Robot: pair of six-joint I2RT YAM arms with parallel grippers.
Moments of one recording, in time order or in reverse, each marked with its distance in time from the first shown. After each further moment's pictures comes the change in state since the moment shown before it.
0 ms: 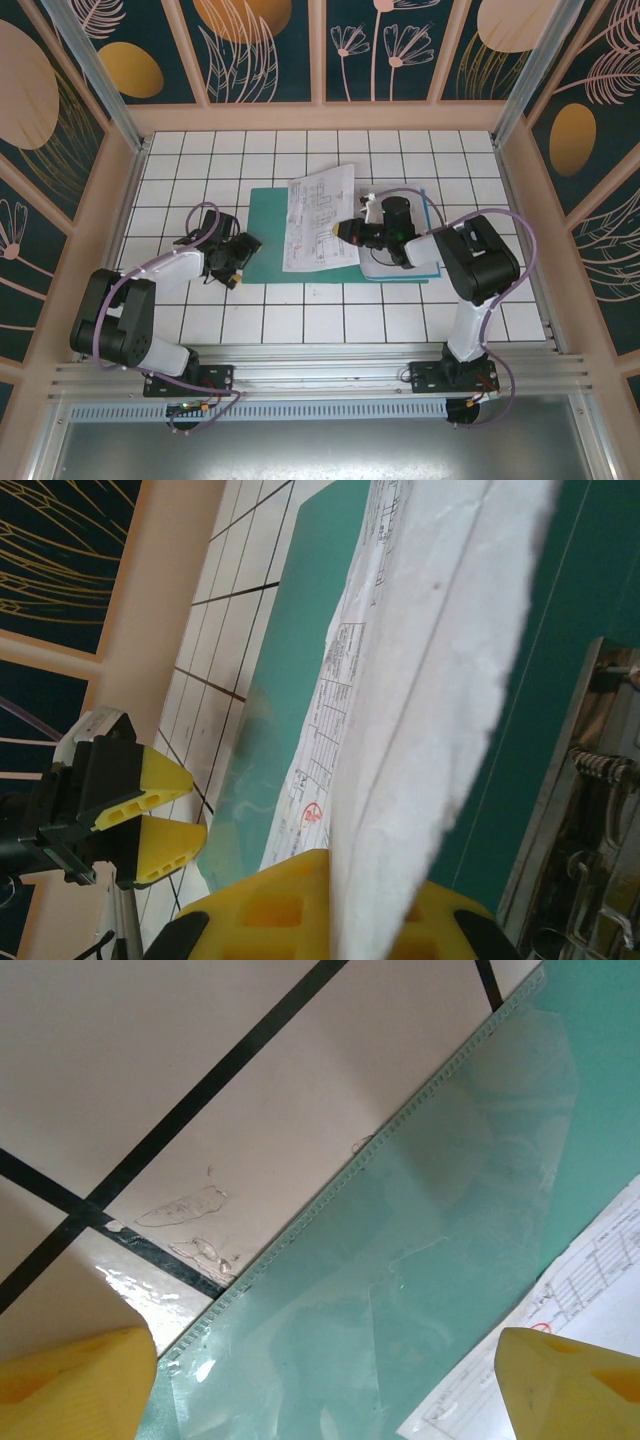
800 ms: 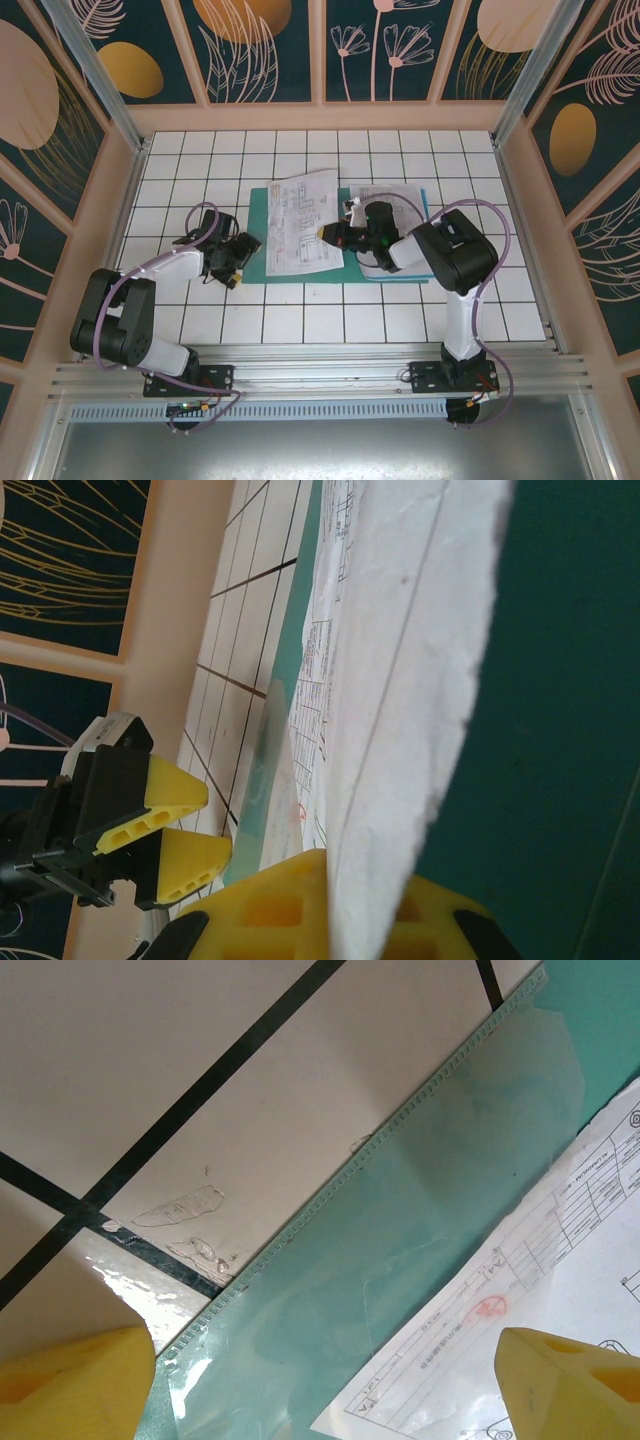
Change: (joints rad) left arm 0.006 0.002 0.000 0.001 0.016 0.001; right arm 0.089 0.131 0.050 0.151 0.030 0.155
